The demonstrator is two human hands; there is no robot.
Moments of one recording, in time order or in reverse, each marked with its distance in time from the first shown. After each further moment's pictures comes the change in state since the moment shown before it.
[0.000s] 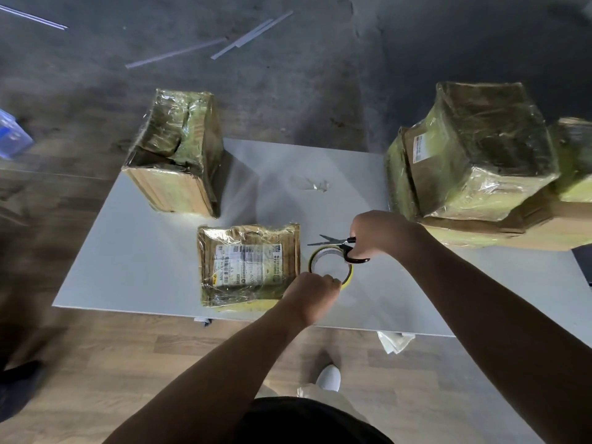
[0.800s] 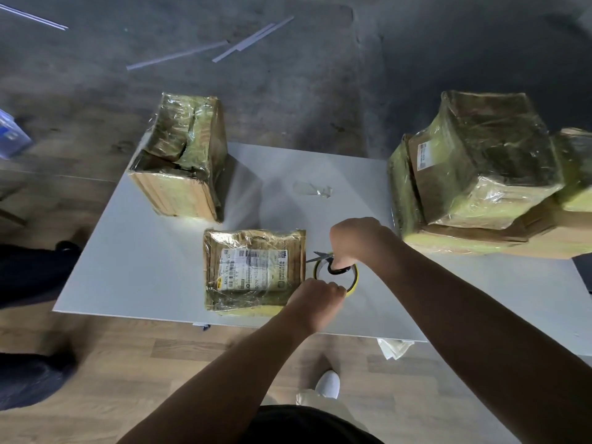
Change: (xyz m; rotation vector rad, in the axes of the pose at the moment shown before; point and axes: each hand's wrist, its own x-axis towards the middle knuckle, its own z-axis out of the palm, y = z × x) left_hand 0.000 -0.006 0.010 0.028 -0.009 -0.026; right_hand 0.002 -0.050 -0.019 -0.188 -0.122 -0.048
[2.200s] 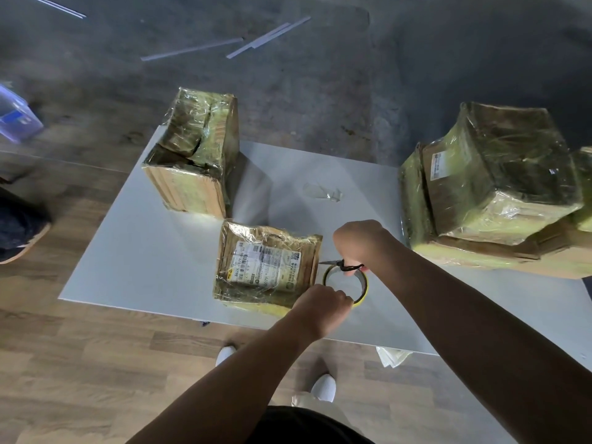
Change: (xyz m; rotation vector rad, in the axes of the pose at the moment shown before) left_hand 0.001 0.001 -0.002 -0.007 0.021 0.065; right_hand 0.017 -0.006 -0.009 -0.171 -0.087 0.025
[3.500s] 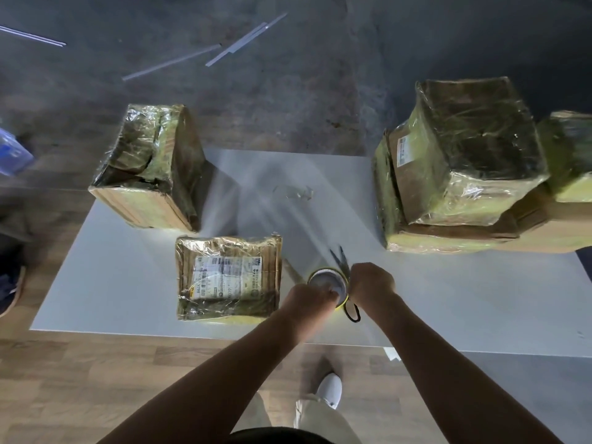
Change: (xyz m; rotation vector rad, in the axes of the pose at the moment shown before) left_hand 0.035 0.020 -0.005 -0.052 0.009 -0.060; right_hand 0.027 0.033 0.149 0.626 0.213 0.278
